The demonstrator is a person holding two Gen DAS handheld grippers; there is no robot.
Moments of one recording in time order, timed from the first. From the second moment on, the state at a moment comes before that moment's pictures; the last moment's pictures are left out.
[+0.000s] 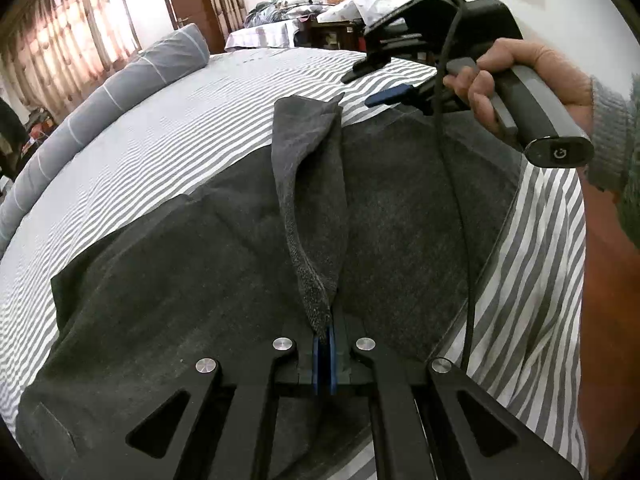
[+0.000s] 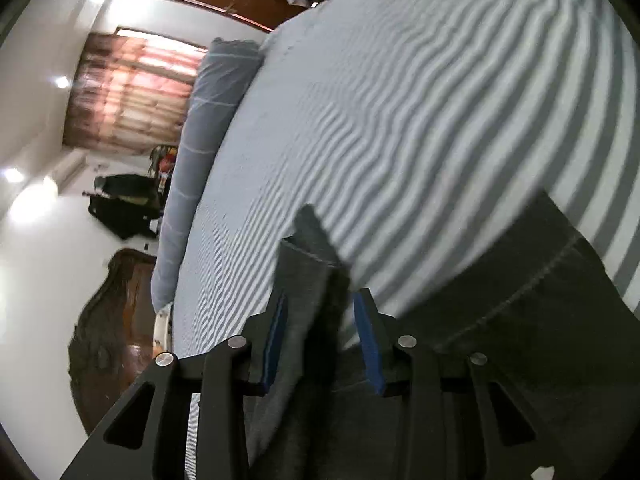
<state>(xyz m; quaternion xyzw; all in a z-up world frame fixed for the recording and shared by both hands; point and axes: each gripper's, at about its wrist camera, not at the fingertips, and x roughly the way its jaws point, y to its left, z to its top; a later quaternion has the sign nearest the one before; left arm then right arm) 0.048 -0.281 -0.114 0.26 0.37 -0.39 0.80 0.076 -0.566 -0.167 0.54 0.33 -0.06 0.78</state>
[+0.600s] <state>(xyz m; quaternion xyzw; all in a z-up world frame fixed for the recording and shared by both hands) 0.048 -0.285 -0.116 0.28 0.37 -0.39 0.80 0.087 -0.547 -0.115 0.44 0.33 -0.07 0.84</state>
